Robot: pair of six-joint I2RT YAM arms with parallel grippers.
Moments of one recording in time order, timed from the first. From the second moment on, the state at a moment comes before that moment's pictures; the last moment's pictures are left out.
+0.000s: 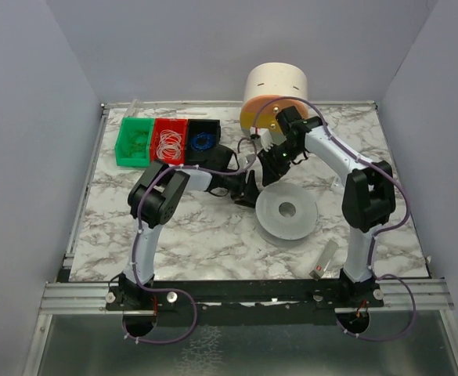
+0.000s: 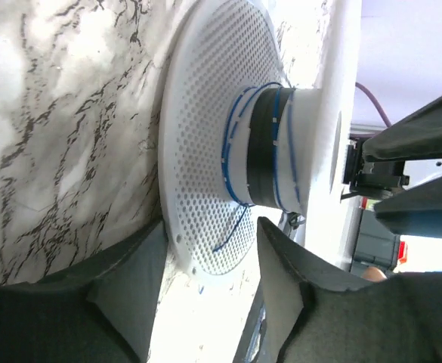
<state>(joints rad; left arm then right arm) -0.55 2.16 1.24 0.09 0.99 -0.58 0.40 1.97 1.67 -0.99 -0.61 -0.46</state>
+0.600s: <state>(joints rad) -0.43 2.04 1.28 -0.13 0.83 -0.39 0.39 1.88 1.67 -1.03 -0.58 -0.45</state>
